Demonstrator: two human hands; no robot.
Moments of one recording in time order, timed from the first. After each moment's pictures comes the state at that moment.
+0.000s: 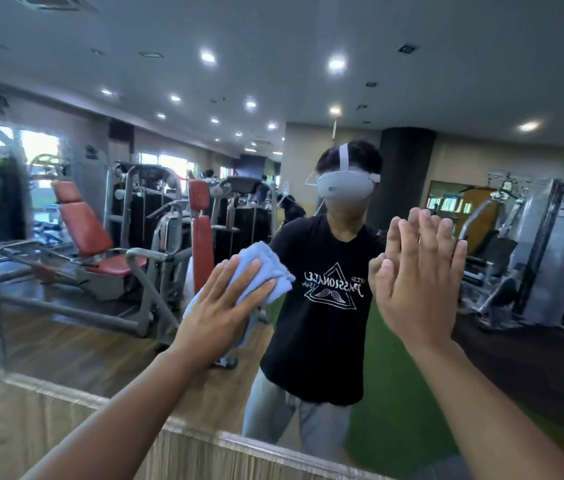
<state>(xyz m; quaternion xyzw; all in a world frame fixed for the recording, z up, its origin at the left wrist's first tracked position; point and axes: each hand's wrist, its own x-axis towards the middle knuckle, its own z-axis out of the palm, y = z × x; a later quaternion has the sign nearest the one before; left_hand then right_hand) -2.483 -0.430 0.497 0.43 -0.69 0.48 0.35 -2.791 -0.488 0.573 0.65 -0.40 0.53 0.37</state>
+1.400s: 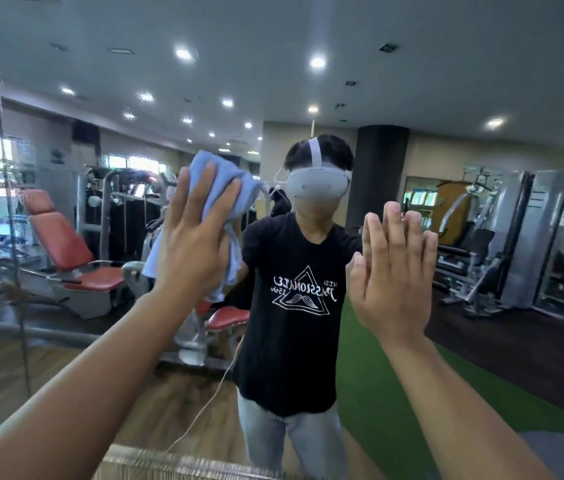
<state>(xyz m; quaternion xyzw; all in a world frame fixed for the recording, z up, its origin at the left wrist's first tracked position) -2.305 -0.424 0.610 0.47 -0.61 0.41 0.49 -2.582 -0.491 0.569 0.62 -0.39 0.54 0.42</state>
